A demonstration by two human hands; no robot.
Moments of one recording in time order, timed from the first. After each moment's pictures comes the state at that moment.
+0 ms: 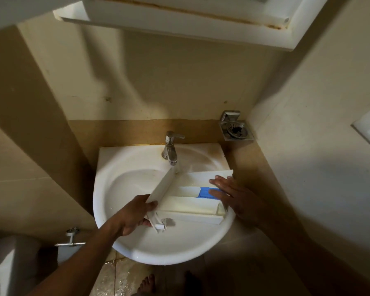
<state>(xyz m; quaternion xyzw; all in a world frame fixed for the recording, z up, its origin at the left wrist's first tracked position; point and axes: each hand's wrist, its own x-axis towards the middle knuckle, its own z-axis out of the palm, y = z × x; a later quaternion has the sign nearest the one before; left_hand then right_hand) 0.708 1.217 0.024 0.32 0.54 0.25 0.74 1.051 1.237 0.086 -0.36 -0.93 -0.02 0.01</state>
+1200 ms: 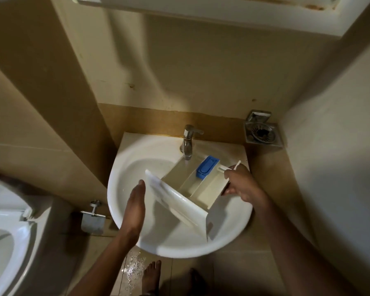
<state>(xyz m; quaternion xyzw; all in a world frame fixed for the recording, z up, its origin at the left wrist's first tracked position) 0.756 1.166 0.046 0.21 0.68 0.49 0.50 1.003 1.323 0.075 -0.68 -0.39 0.57 0.23</state>
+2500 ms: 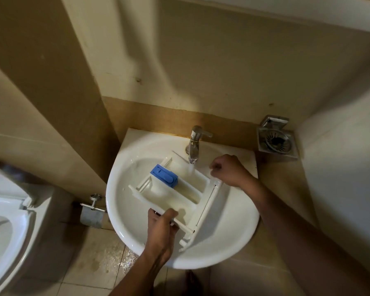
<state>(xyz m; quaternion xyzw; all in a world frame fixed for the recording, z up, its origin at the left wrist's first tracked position) 0.827 1.173 0.001 -0.05 0.54 0.63 0.56 0.971 1.382 0.058 -0.54 -0.79 0.31 0.03</state>
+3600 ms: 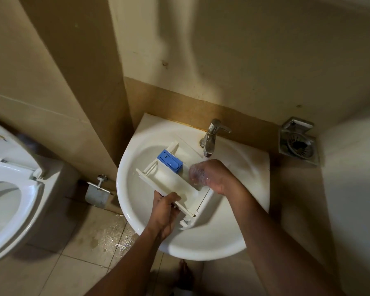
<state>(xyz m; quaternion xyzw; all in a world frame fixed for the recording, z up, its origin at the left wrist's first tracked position) 0.805 1.187 -0.026 -0.08 0.46 0.65 0.59 0.890 1.338 0.048 -0.60 -0.38 0.70 0.07</state>
